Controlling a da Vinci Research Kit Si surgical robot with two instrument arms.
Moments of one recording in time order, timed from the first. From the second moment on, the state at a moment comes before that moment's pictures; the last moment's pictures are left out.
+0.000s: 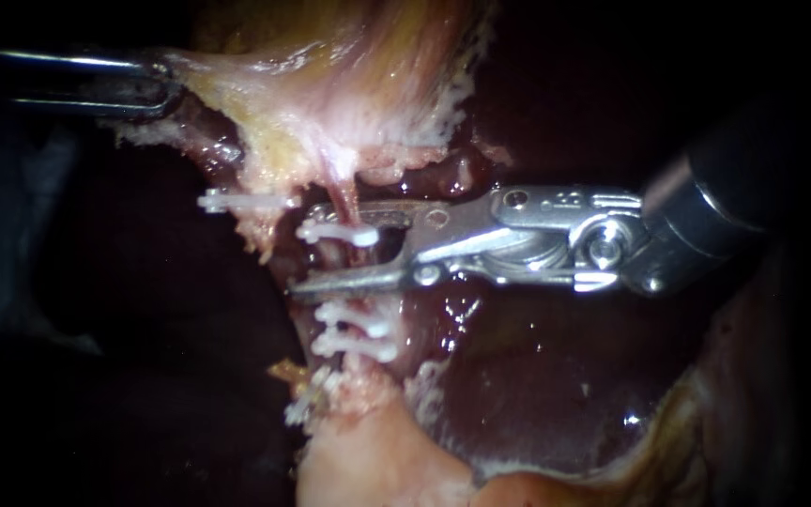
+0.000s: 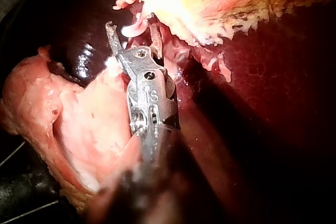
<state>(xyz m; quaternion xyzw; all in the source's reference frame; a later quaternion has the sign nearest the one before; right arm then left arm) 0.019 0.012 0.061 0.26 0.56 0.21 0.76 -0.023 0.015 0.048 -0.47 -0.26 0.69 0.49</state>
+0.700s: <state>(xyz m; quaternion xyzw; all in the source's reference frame) 0.012 0.013 0.059 0.23 0.57 0.19 0.77 -0.023 0.015 0.048 -0.47 -0.26 0.69 0.49</state>
